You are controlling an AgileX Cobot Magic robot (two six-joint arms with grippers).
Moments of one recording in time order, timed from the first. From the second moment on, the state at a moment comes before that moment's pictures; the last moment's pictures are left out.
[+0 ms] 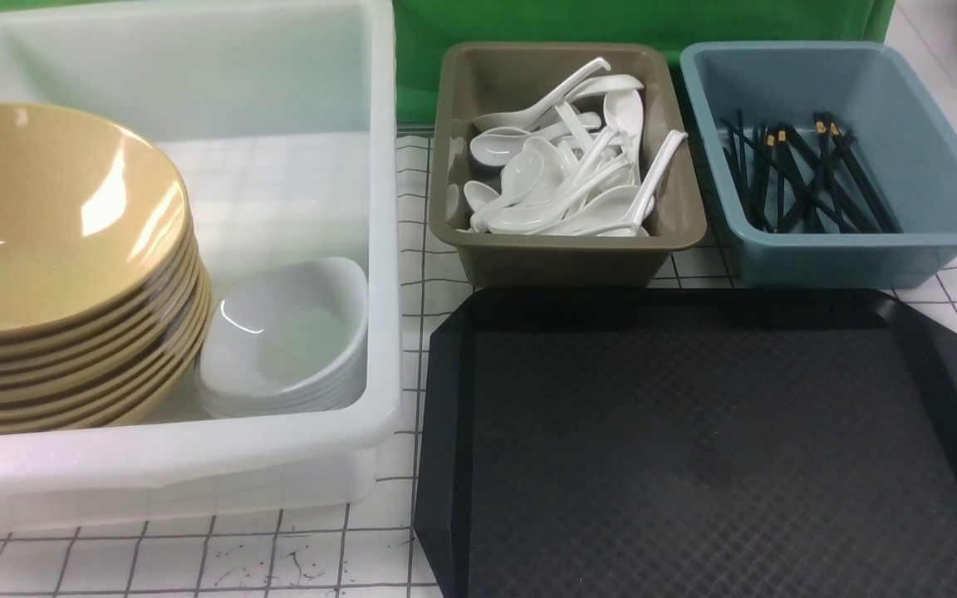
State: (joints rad) right arm 0.01 -0.01 0.03 -0.12 0.24 0.11; left arm -0.10 0.03 -0.28 0.65 0.40 -0.48
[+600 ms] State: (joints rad) right arm -0.05 -0.01 0.03 -0.06 0.31 -0.04; left arm -0.10 0.03 -0.28 0.65 0.40 -0.48
